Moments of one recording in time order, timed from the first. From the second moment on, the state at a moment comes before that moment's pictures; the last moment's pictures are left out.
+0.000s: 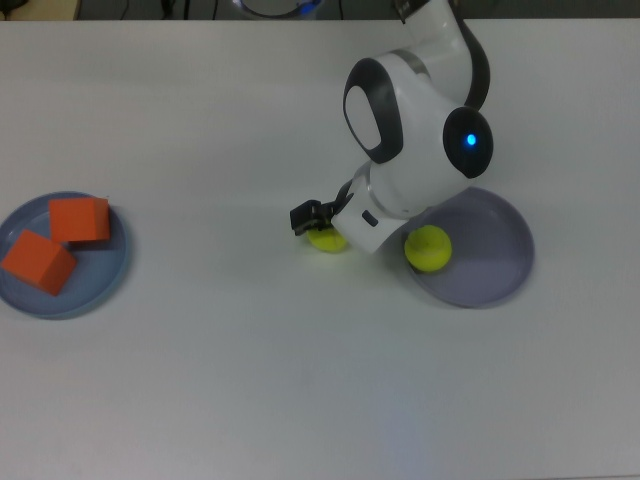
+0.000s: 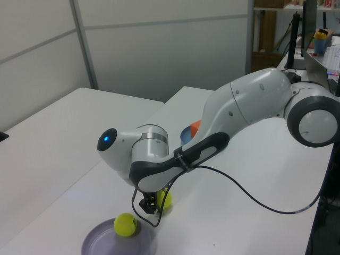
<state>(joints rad) 0.22 0.68 0.33 -1.41 -0.57 1.74 0.35</state>
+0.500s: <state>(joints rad) 0.22 0.67 0.36 -1.33 -0.57 1.81 0.35</state>
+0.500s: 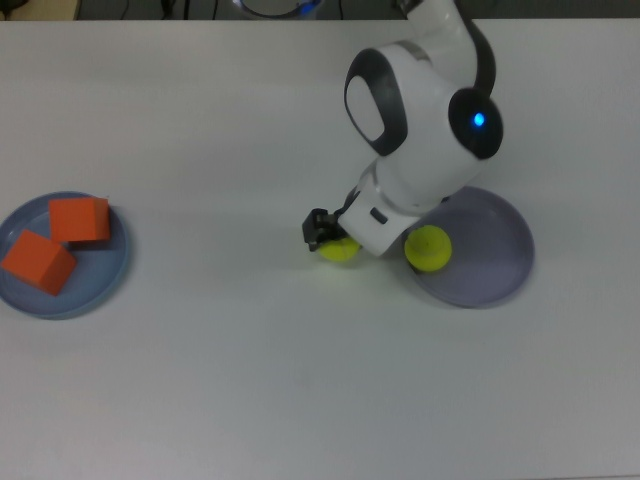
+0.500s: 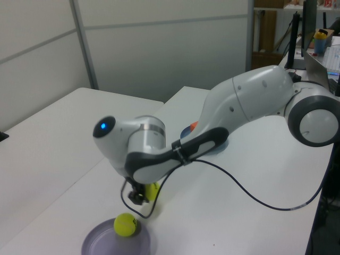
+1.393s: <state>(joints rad) 0.35 0.66 0.46 -1.38 -0.61 1.86 0.50</state>
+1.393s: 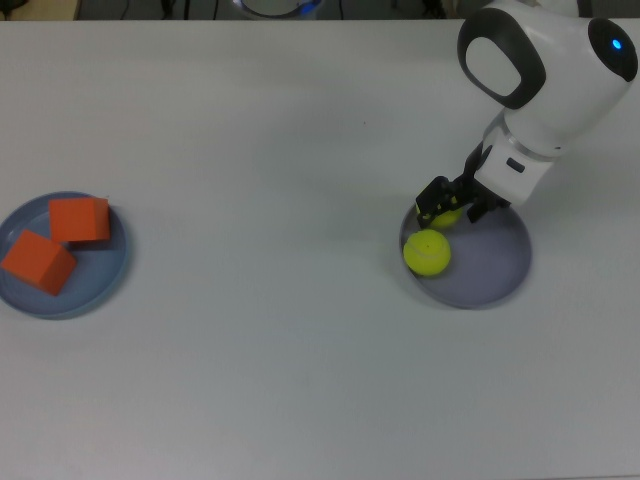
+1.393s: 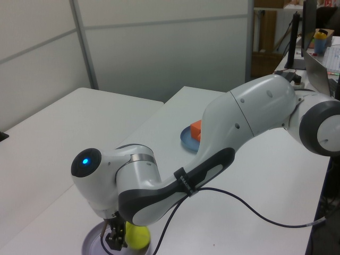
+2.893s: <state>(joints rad) 0.11 0.21 0.07 -1.33 -0.13 1.58 -0.12</state>
